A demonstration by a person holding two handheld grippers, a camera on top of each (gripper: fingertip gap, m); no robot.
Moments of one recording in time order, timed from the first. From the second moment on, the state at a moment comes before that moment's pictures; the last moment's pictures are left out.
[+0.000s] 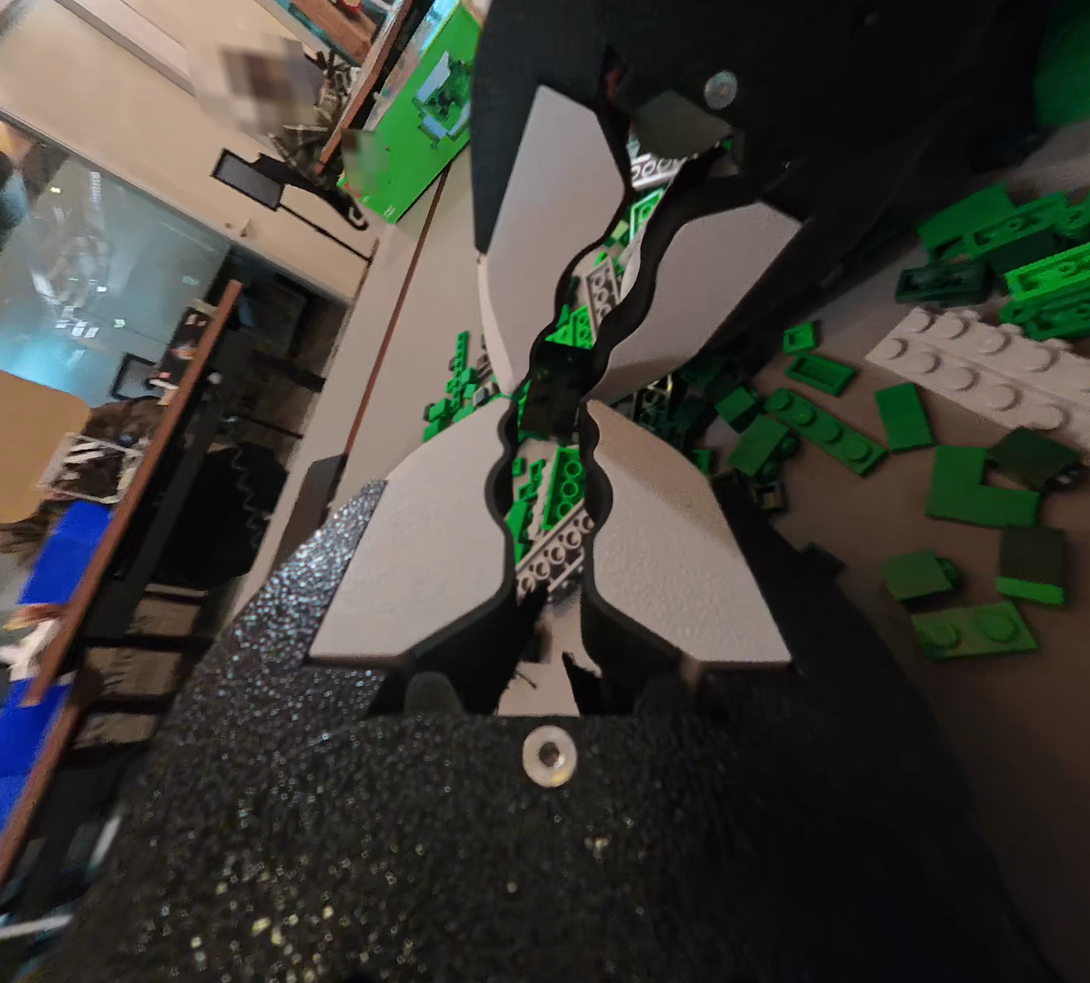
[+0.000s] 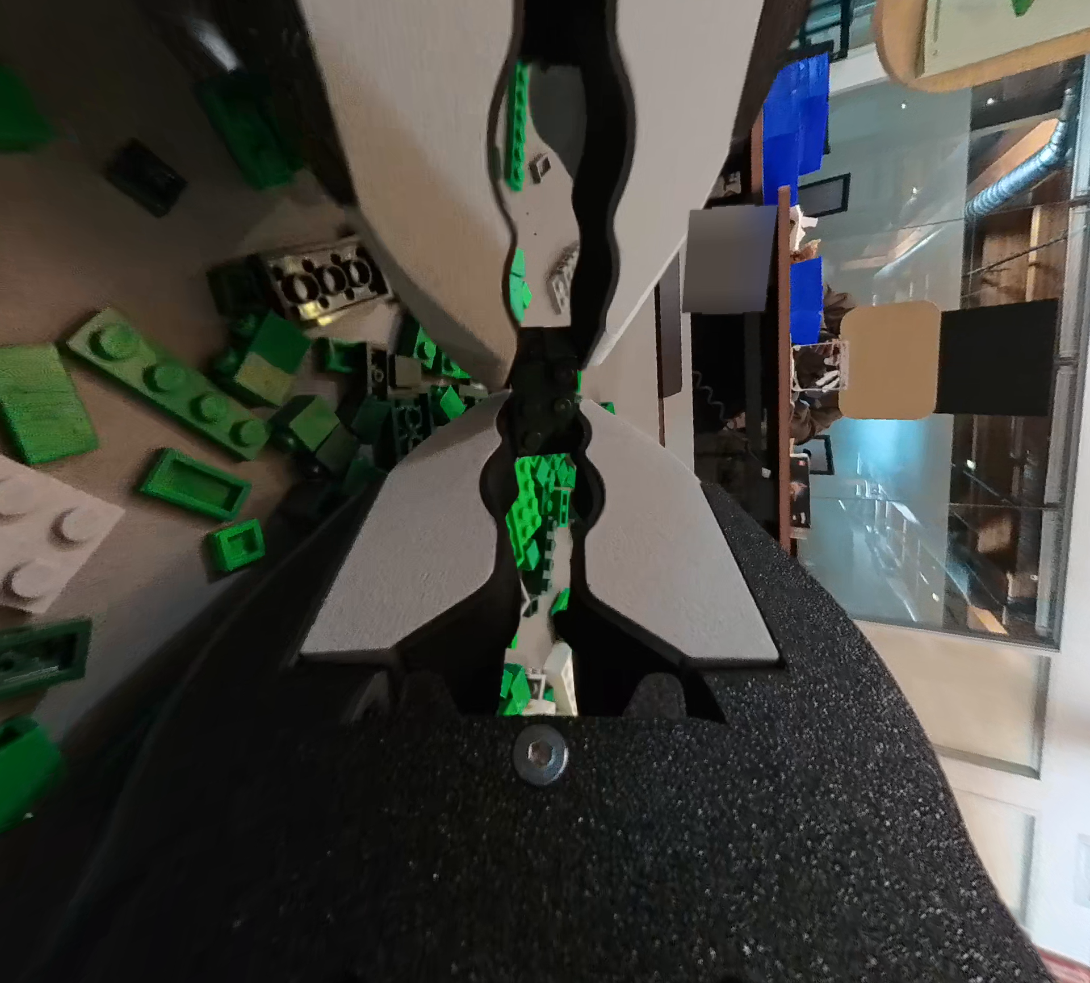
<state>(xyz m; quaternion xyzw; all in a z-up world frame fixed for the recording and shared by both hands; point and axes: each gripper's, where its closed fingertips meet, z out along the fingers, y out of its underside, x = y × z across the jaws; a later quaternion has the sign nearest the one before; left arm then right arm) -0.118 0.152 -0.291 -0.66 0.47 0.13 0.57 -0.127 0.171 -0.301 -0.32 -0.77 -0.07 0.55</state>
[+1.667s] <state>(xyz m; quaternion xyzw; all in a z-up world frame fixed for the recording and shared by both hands) -0.124 0.145 -0.256 -0.66 0.40 0.00 0.64 -0.126 0.136 -0.249 -0.54 -0.52 0.60 0.29</state>
